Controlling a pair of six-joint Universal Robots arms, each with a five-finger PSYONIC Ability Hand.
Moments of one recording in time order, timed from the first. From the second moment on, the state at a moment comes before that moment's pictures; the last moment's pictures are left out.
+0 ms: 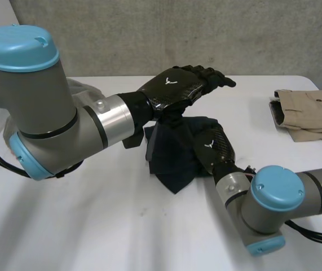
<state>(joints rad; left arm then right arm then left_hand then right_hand) 4.14 -2.06 -1.07 3.09 -0.91 3.20 2.11 -0.89 1.68 -0.80 1.48 2.59 0.18 0.20 0.21 0.20 0.05 0.76 0.83 0.82 0.82 0.57</state>
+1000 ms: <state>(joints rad) 4.12 -2.01 -1.12 3.22 -0.98 3.14 1.25 -0.36 0.81 -1.04 0.89 3.16 0.18 0.20 0.21 0.20 0.05 1.01 1.15 1.15 1.20 0.94</state>
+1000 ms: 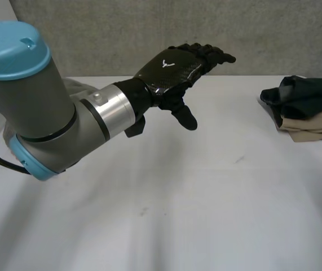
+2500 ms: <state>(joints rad) 4.63 -2.37 -1.08 3.47 -1.32 3.93 1.66 -1.39 1.91 -0.50 0.97 2.59 0.18 0.20 0.21 0.20 0.05 0.23 0.22 0.21 0.21 0.05</state>
